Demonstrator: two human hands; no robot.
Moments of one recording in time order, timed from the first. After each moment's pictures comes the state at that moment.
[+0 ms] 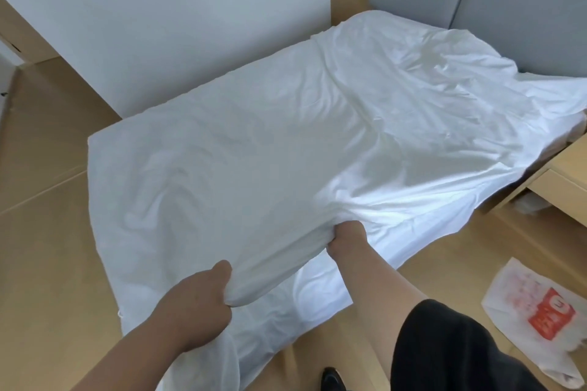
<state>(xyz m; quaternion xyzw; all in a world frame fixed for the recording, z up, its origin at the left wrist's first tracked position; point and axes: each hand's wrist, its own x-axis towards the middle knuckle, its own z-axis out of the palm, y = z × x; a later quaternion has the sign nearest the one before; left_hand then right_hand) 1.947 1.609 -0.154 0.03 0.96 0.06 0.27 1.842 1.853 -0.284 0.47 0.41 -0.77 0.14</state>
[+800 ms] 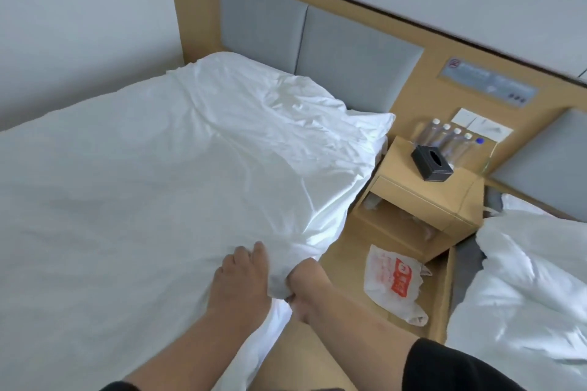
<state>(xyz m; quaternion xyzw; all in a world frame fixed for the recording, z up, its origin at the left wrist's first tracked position) 1.828 1.754 -0.216 0.30 0.95 0.01 0.09 1.870 1.876 -0.216 0.49 0.43 -0.76 0.06</state>
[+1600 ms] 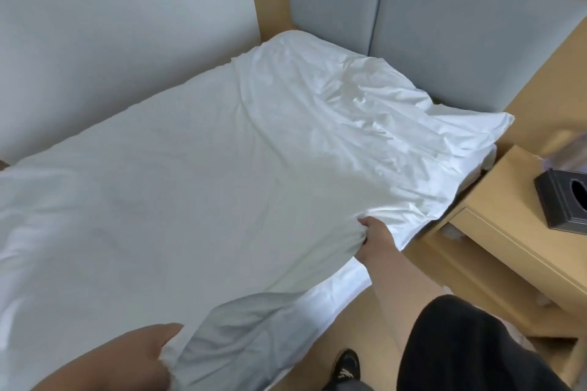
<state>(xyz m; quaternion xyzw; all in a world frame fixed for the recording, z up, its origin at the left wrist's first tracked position) 1.740 1.774 -0.220 0.17 0.91 0.00 0.39 1.669 2.214 -0.318 0.54 0.27 -0.80 0.04</state>
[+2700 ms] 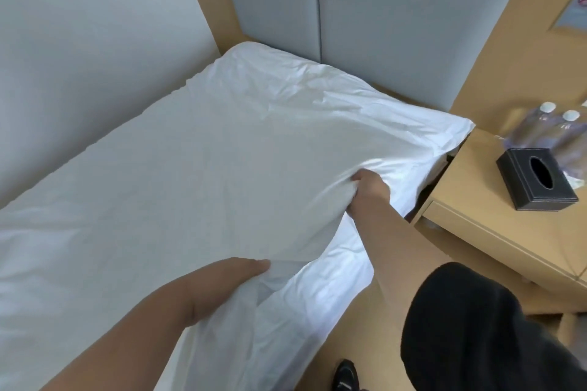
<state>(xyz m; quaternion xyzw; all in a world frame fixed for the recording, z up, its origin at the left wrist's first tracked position) 1.633 2.048 -0.164 0.02 0.78 0.36 0.52 1.601 2.347 -0.253 0.53 0.29 -0.79 -0.08</state>
